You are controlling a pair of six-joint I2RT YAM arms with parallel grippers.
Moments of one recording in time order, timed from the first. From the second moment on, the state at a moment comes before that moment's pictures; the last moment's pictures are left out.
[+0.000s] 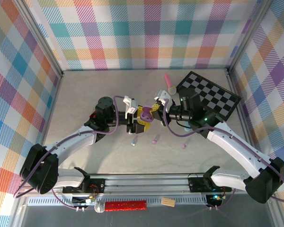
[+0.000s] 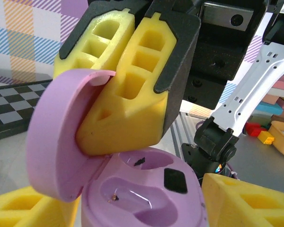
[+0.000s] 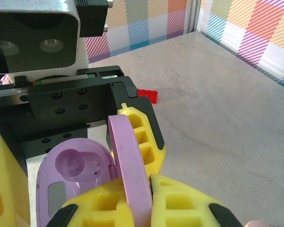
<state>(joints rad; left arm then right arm) -0.57 1.30 0.77 0.42 0.99 -0.11 0.67 1.15 1.06 -0.34 -0.46 -0.17</state>
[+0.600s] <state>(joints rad) -0.57 1.30 0.77 0.42 1.01 -0.11 0.67 1.15 1.06 -0.34 -0.46 -0.17</state>
